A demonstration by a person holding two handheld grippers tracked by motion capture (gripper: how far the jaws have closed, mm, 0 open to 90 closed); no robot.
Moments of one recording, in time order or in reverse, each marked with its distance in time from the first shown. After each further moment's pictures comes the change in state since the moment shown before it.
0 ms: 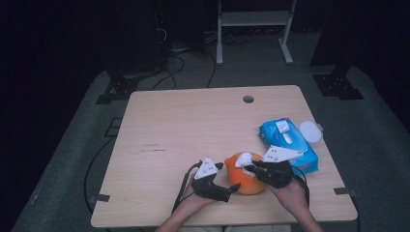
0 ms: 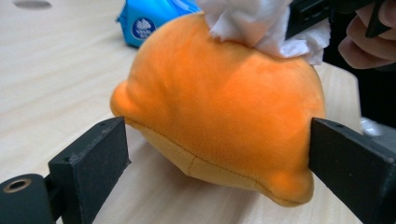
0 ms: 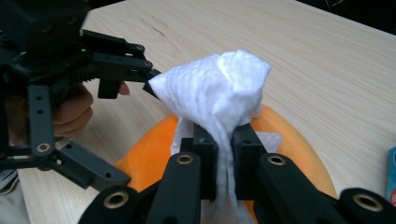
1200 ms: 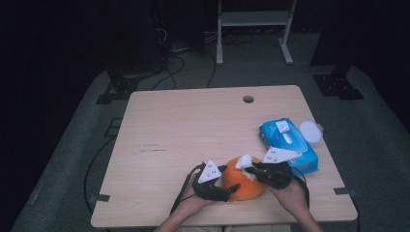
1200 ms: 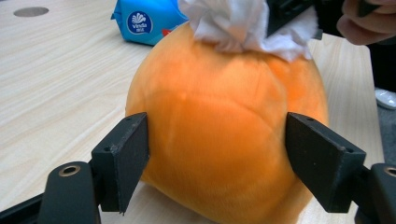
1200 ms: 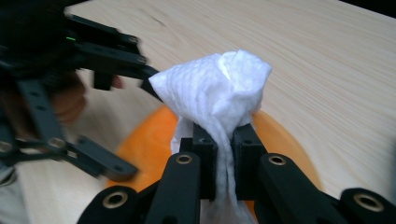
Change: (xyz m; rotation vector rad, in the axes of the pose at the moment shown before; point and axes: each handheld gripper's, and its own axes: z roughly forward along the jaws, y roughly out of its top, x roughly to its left) left arm -0.009 0.001 -0.001 0.040 0.073 0.147; right arm -0.008 -0.010 0.002 0.021 0.001 0.026
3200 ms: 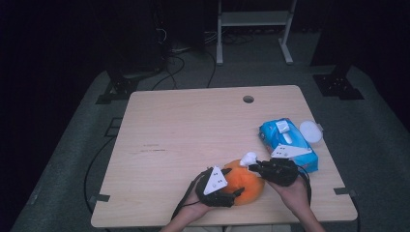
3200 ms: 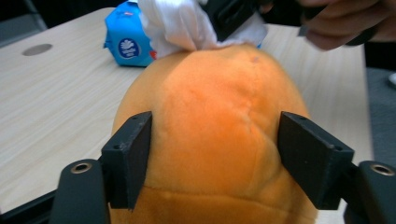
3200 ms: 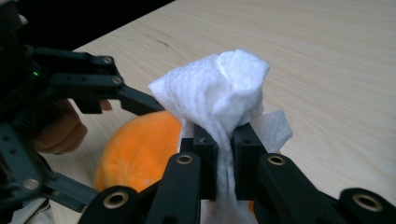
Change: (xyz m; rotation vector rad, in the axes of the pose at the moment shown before) left arm -0.020 0.012 -0.008 -0.021 0.004 0.125; right arm -0.016 -0.008 -0.003 -0.055 0.086 0.149
